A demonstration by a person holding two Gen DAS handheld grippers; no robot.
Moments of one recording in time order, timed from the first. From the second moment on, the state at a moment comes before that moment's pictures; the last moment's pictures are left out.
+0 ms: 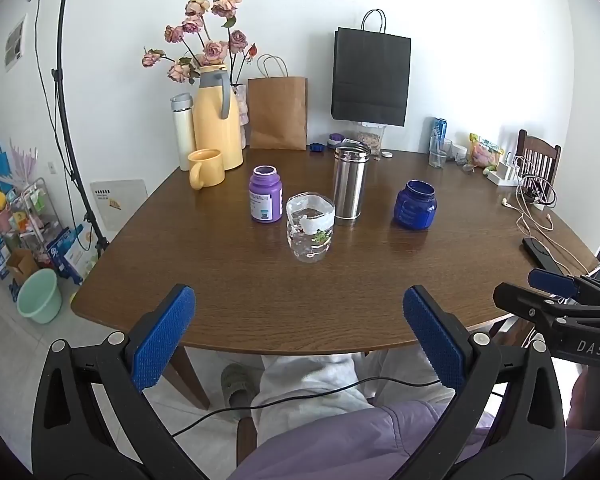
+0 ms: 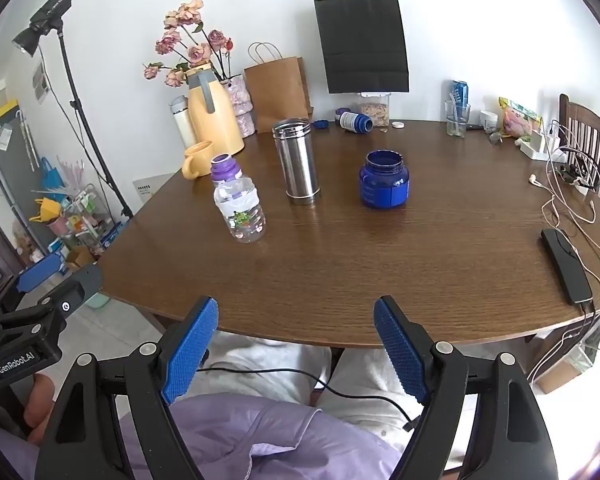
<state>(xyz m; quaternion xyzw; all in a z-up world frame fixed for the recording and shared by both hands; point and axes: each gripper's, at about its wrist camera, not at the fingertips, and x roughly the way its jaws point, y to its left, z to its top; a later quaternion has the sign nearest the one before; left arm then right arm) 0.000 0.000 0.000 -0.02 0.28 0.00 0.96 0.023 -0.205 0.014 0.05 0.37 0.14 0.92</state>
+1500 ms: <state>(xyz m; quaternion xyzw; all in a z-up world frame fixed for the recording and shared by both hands) 0.000 0.000 0.000 -0.02 0.28 0.00 0.96 0.023 -0.207 0.015 0.05 0.36 0.14 0.92</state>
